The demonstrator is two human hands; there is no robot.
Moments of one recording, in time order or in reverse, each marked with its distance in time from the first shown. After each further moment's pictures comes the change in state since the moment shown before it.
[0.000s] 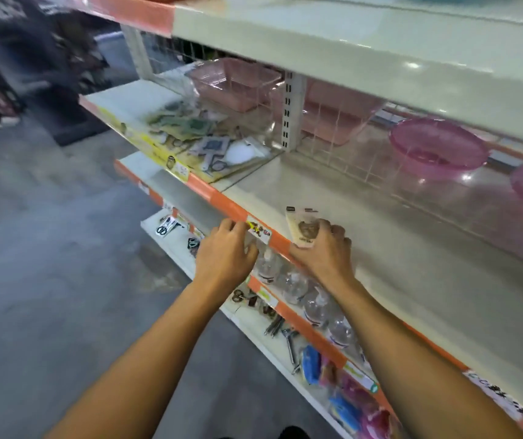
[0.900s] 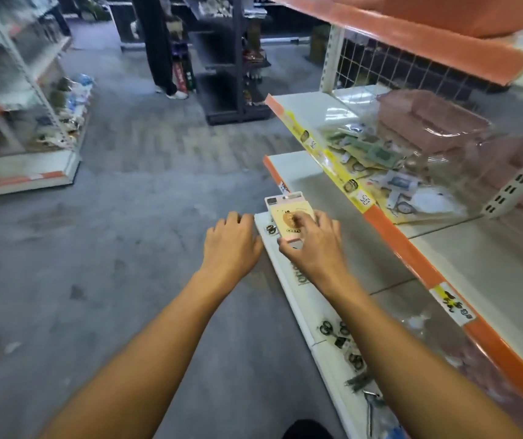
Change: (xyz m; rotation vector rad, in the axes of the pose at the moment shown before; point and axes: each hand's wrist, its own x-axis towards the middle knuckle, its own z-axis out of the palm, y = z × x) left_hand -0.037 -0.307 -0.110 0.140 0.149 -0.437; right_hand -0.047 -0.312 0.188 -0.033 -0.133 -0.698
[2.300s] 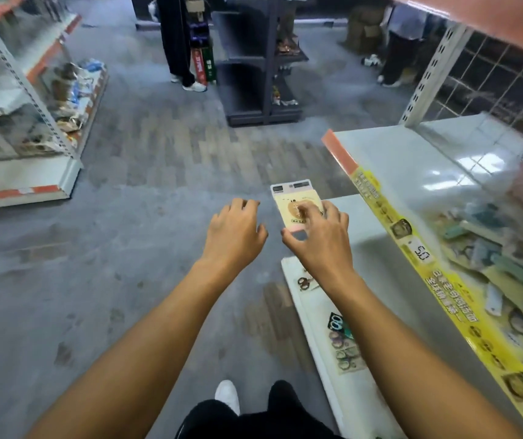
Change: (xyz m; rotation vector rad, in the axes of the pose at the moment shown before) left_hand 0.451 -0.188 0.061 -0.036 0.024 -0.008; right_hand 0.445 -0.085 0.188 0.044 0.009 -0.018
